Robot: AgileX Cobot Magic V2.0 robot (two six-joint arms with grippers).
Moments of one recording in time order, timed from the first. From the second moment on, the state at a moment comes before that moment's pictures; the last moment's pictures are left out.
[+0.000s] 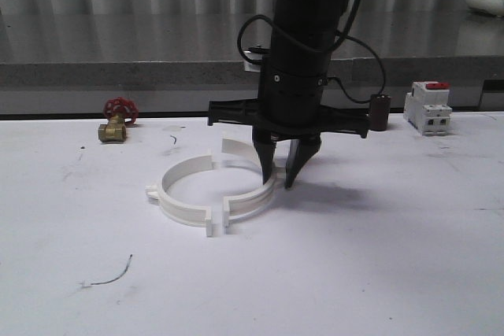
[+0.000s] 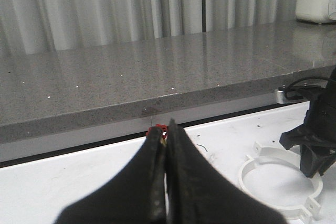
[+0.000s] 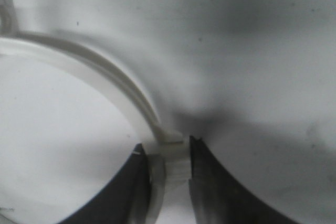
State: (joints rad) left arm -0.30 0.17 -0.28 0.27 0.20 -0.18; right arm 0.53 2.13 -1.64 0.01 0.87 0.60
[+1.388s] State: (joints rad) left arm -0.30 0.17 -0.28 0.27 0.20 -0.18; right arm 0.53 2.15 -1.64 0.04 0.85 0.60
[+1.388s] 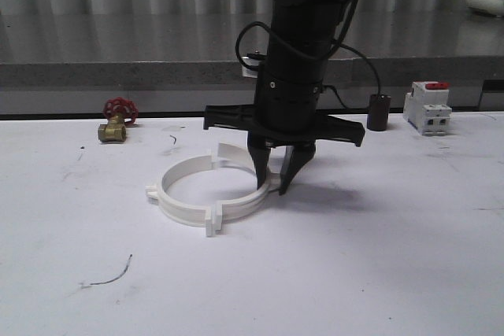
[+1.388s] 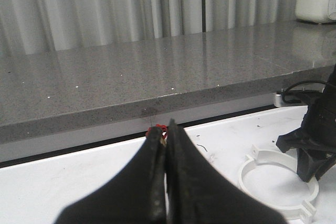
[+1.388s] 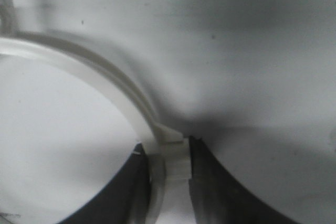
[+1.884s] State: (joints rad) left arm -0.30 0.17 -0.28 0.27 0.20 -0.18; right arm 0.53 2.15 -1.64 0.04 0.85 0.63
